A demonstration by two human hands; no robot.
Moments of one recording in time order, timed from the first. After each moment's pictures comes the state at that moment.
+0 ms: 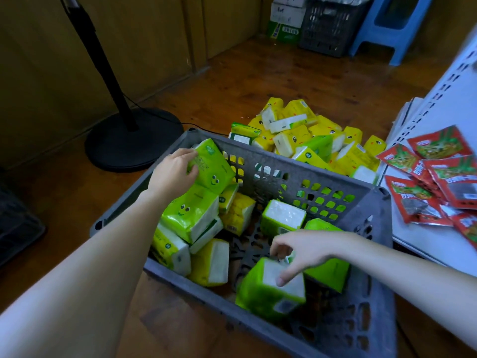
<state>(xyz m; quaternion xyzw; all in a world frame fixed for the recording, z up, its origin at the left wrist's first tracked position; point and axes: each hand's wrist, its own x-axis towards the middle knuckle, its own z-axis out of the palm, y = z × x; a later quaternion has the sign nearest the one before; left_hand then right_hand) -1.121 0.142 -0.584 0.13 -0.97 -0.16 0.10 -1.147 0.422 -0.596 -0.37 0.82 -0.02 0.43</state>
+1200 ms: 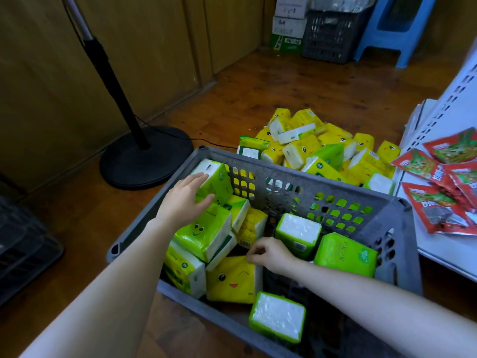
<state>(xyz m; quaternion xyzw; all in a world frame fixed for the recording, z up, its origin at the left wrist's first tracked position) -1.109 0.132 -0.595 0.11 -0.98 -0.18 0.05 -1.145 0.349 -0.694 -0.23 0.85 -0.35 0.31</state>
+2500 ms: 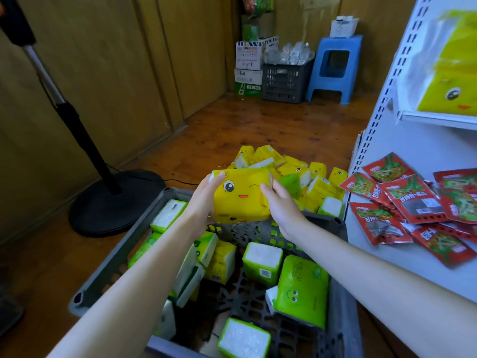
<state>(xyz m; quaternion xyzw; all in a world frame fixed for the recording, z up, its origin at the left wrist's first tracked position) -1.168 0.243 -0.524 0.18 -0.66 -0.73 -0.03 -1.196 0.403 -0.530 -0.07 0.73 -0.67 0.13</state>
